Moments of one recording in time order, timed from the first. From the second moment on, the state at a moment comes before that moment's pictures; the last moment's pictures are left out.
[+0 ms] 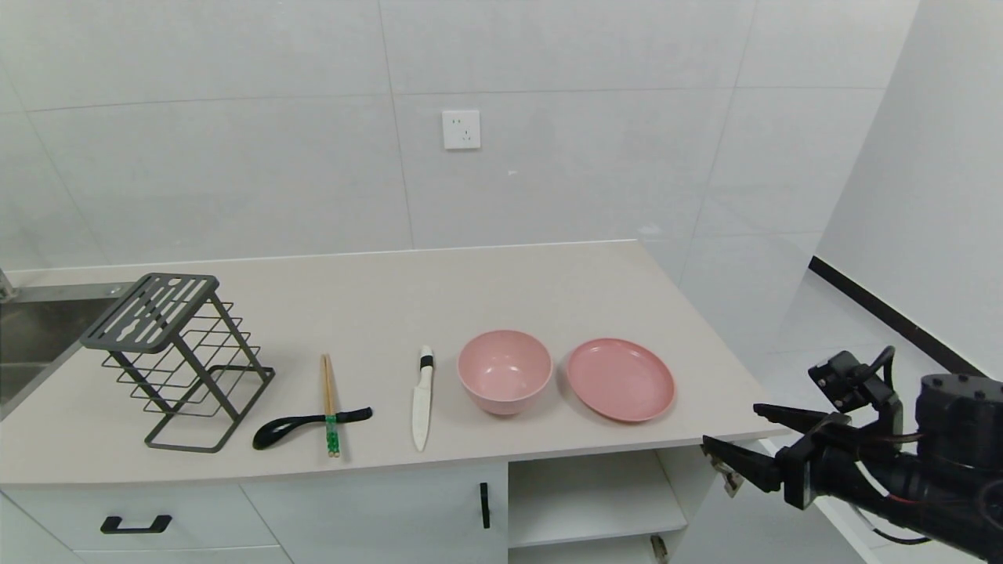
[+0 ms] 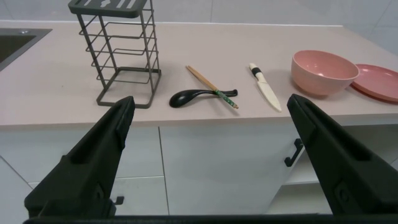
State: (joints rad) left arm 0.00 0.00 0.00 0.00 -0.02 -0.04; right arm 0.15 1.85 -0.08 -1.29 0.40 -0.06
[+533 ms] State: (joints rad) left arm 0.00 0.00 0.00 0.00 -0.02 -0.04; right arm 0.15 1.94 -0.33 -1.27 0.31 -0.03
